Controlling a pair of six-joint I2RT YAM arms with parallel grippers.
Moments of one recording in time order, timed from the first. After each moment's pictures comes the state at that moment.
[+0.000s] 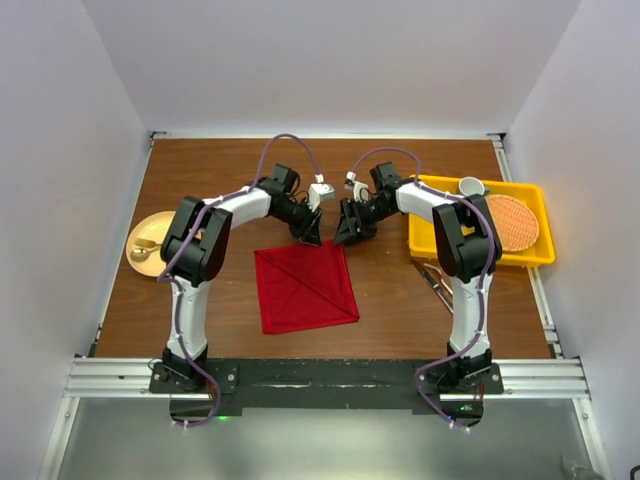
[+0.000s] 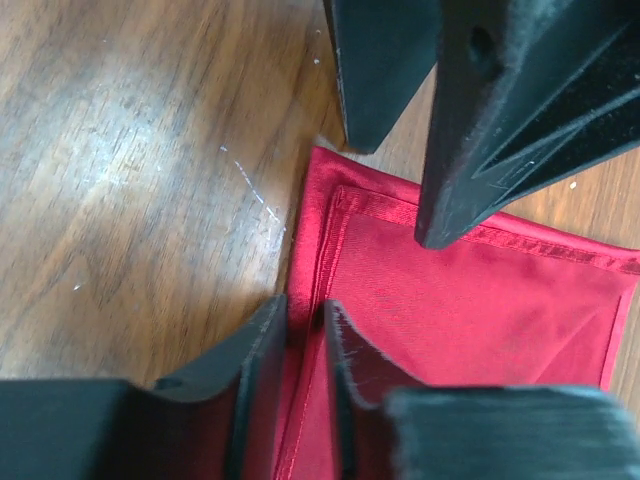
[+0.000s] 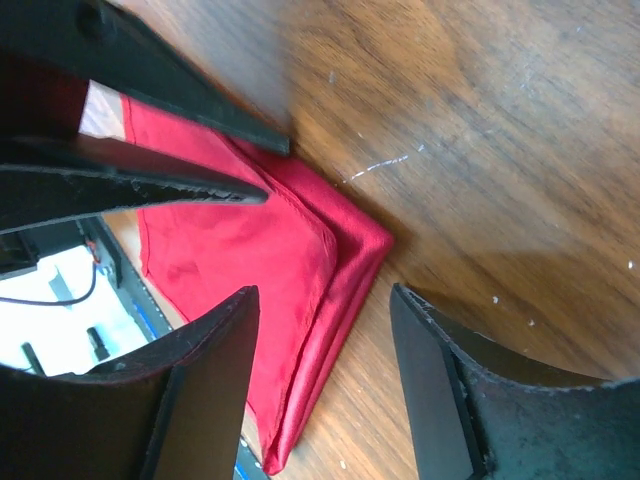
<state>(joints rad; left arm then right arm) -0.42 2.13 1.45 -0.43 0.78 0.37 0.35 2.13 1.47 -0.54 -0.76 0.14</state>
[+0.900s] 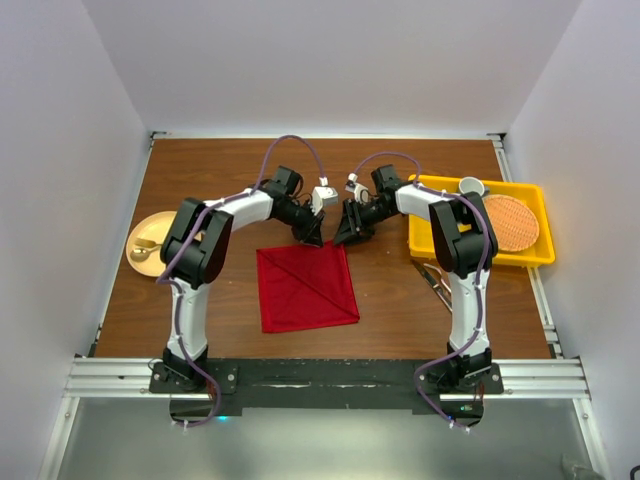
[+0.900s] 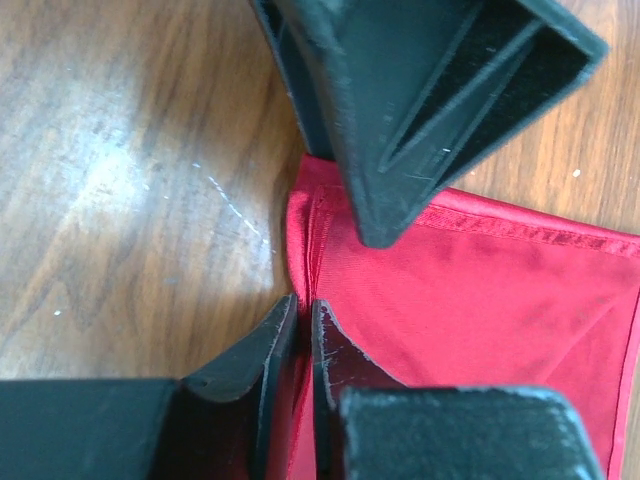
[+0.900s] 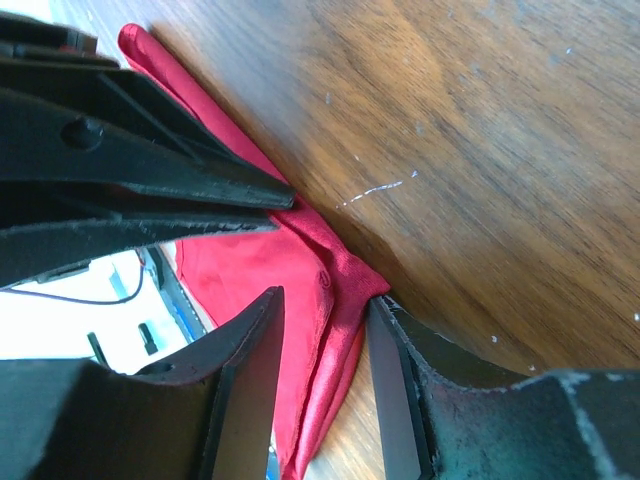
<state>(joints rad) -0.44 2.11 1.43 -0.40 0.77 0.43 0.33 2.19 1.47 -0.49 -0.86 0.21</state>
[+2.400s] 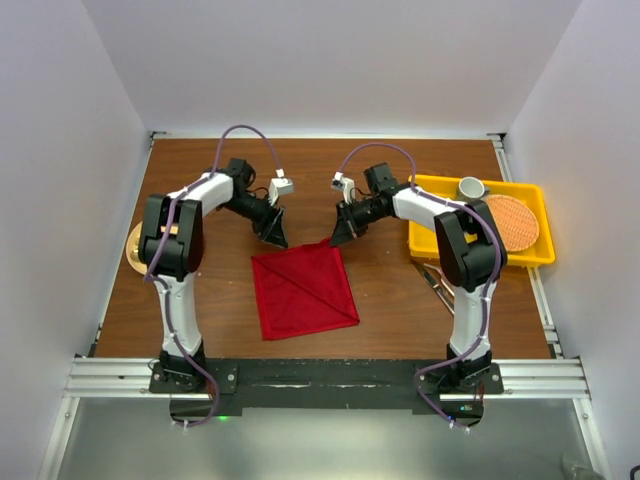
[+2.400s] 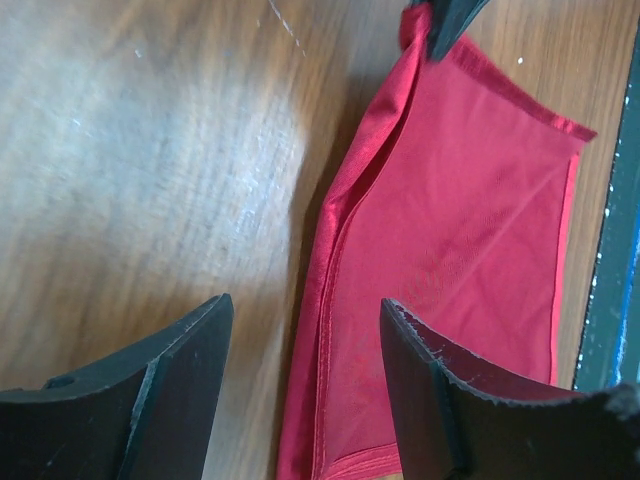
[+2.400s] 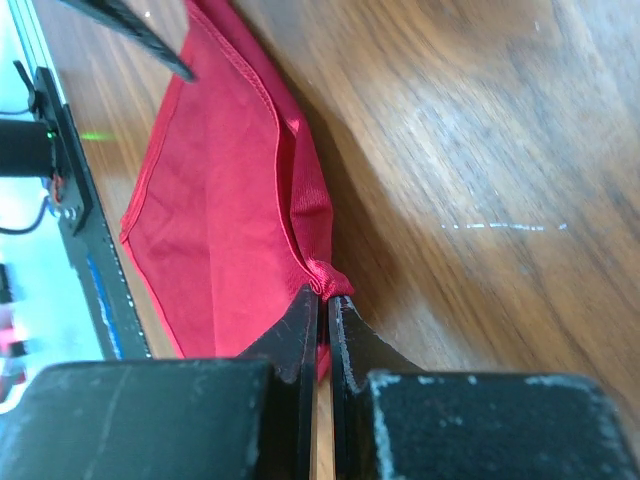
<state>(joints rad) -0.18 2.09 1.50 -0.85 0.94 0.75 0.40 2.06 1.40 -0.43 -0.87 -0.07</state>
